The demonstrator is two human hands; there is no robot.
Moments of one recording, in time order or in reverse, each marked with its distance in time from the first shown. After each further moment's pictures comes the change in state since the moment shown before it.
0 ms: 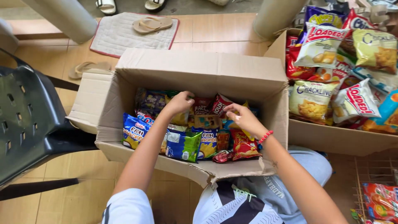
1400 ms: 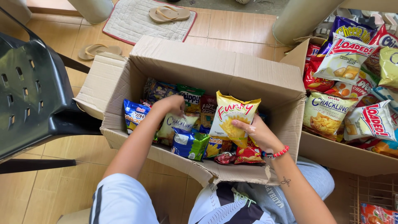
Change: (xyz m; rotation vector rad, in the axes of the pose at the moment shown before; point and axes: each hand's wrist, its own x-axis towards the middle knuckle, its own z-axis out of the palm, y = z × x) left_hand -0.043 -0.021 -0.044 0.675 -0.295 -0.189; right_hand -0.031 -0.055 0.006 0.484 -0.059 0.130
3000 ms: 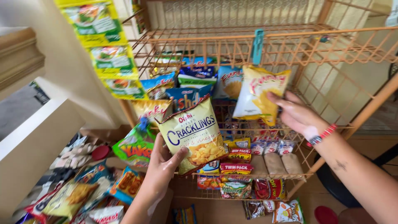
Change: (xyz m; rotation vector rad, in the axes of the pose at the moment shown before) left_hand -0.193 0.812 -0.067 -0.958 -0.593 1.295; right_hand -0.744 -0.021 -0.258 0.236 1.633 -0.754
